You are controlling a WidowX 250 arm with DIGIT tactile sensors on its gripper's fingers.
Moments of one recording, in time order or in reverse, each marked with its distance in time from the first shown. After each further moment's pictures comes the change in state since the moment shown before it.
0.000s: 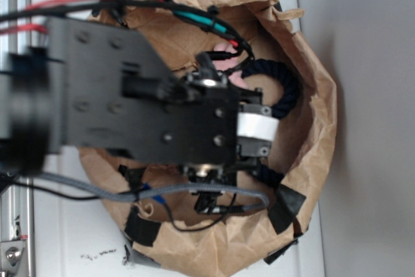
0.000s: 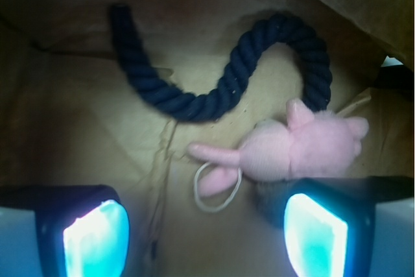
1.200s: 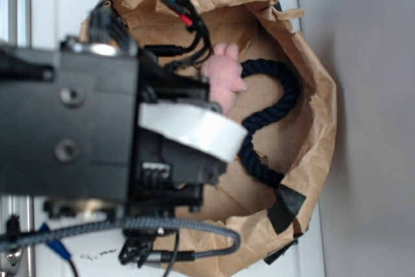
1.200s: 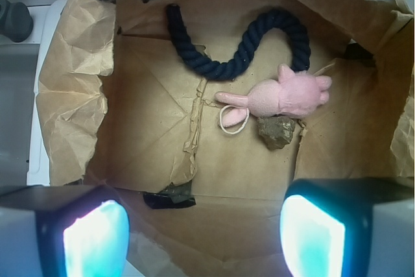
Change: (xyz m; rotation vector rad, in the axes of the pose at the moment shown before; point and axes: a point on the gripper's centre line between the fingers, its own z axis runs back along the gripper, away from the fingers) arm -0.036 -0.014 0.097 -0.079 0.044 -0.030
